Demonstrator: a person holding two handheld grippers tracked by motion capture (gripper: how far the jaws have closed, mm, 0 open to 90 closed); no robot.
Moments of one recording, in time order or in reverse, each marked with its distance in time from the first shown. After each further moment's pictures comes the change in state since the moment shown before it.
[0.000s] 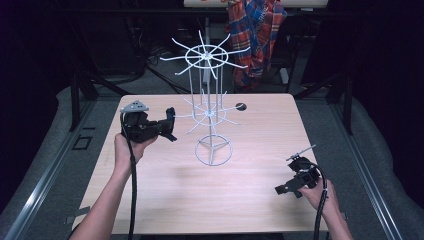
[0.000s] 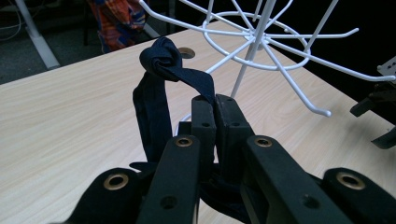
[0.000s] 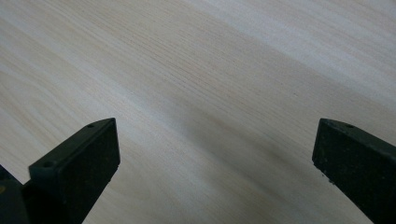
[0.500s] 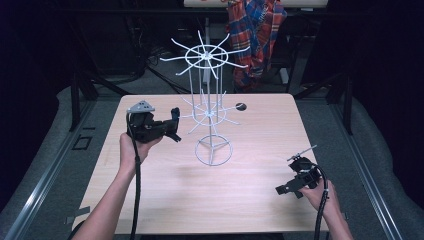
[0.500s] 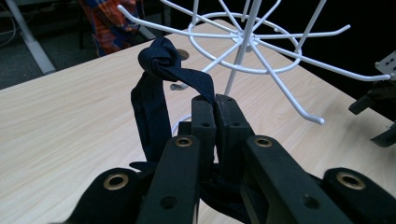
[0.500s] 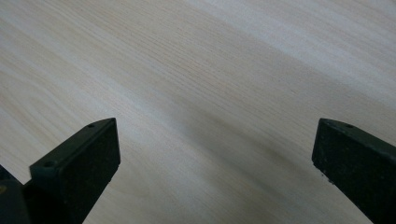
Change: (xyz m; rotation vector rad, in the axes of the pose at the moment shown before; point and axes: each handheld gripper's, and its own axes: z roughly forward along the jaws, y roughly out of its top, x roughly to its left) left arm -0.008 0.003 0.011 0.009 -0.012 0.030; right arm 0.002 -0.003 0.001 -0.038 0.002 0.036
